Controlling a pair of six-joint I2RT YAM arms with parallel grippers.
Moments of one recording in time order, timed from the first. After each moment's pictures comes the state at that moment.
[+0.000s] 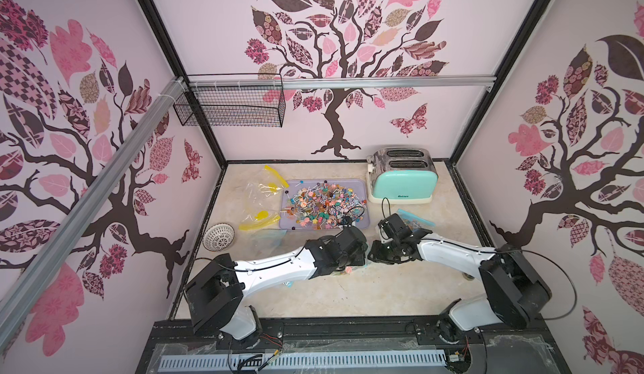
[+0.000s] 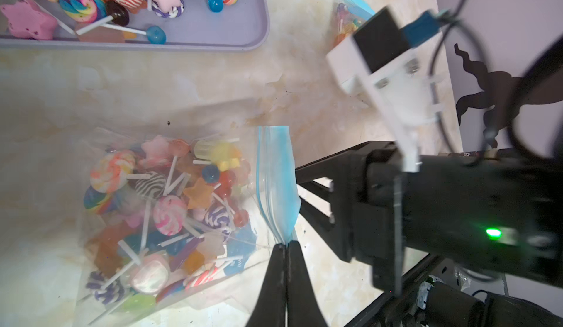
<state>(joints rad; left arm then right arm) -1.06 1.53 0.98 -0.29 -0.11 -0.92 0.55 1.41 0.73 -0.42 -0.27 0.66</state>
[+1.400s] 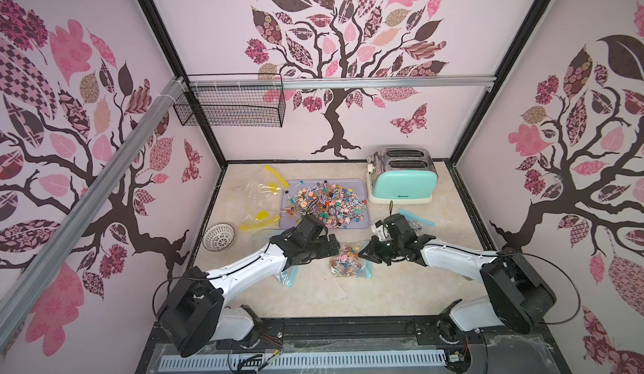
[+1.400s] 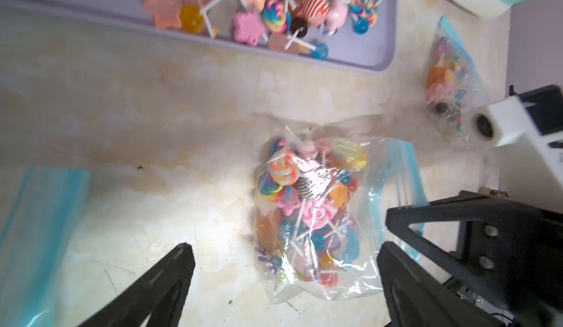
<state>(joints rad) -0.72 1.37 0.75 -0.34 0.14 -0.83 0.55 1.43 0.63 -0.09 -0.57 0.95</state>
